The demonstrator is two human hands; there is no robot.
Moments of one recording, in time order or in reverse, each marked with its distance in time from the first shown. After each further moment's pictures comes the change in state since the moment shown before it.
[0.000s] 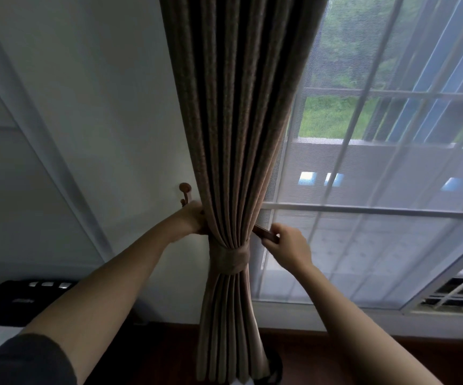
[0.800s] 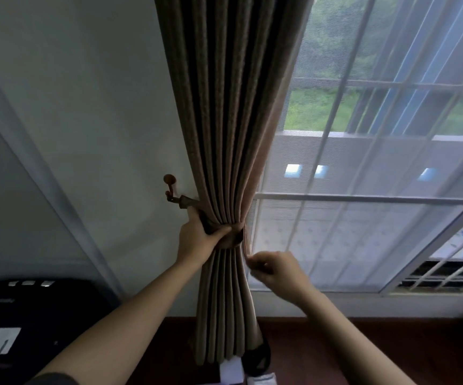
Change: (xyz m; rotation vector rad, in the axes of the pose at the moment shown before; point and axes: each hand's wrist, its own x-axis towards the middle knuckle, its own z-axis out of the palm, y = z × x) left_hand -0.020 -0.041 0.074 0.010 0.478 0.343; right_hand -0.076 0.008 -0.016 0.179 -0.183 -0.242
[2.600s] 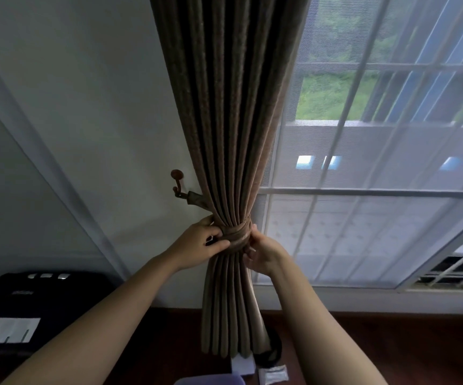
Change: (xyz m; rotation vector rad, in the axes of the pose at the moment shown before) left_hand 0.012 -0.029 -0.033 0.290 -0.565 0.242; right_hand 0.079 0.006 0.053 1.375 -0.034 0.864
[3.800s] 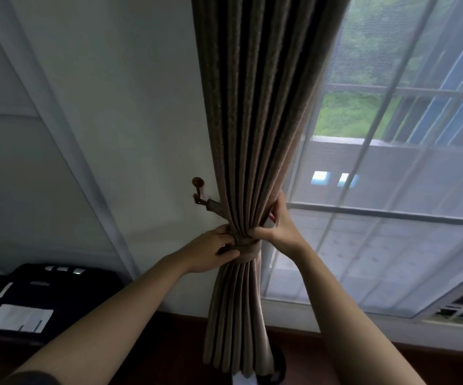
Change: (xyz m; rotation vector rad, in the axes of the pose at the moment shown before) left_hand 0.000 -0.011 -0.013 0.076 -0.105 0.050; right_hand -0.034 -0.057 0.024 -0.796 -0.251 -0.842
